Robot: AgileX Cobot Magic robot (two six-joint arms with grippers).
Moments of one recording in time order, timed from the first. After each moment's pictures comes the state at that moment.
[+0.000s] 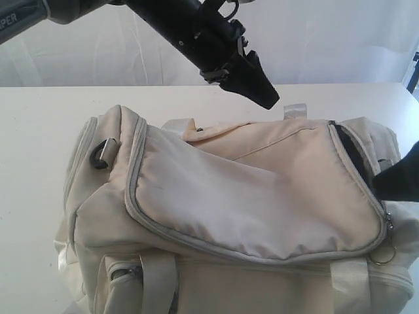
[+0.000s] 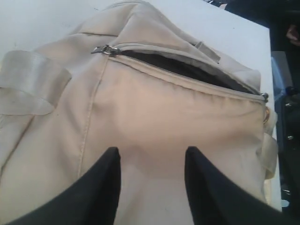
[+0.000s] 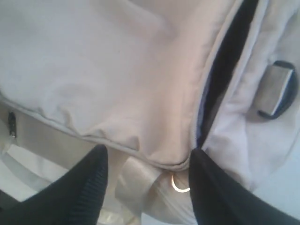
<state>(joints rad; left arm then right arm) -0.44 2.11 -2.16 -0.80 1.32 0.79 -0.06 0.90 -0.90 0.39 1.14 -0.33</state>
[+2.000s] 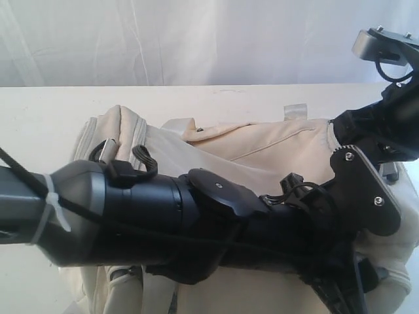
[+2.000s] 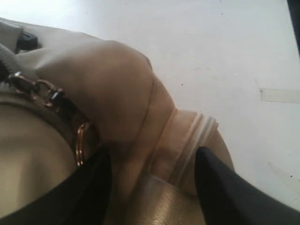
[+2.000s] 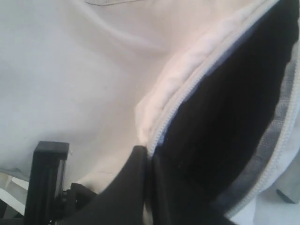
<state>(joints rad) -1.06 1.81 -1.17 -1.71 0.10 1.91 -0.06 1.30 -1.04 0.49 1.09 -0.38</state>
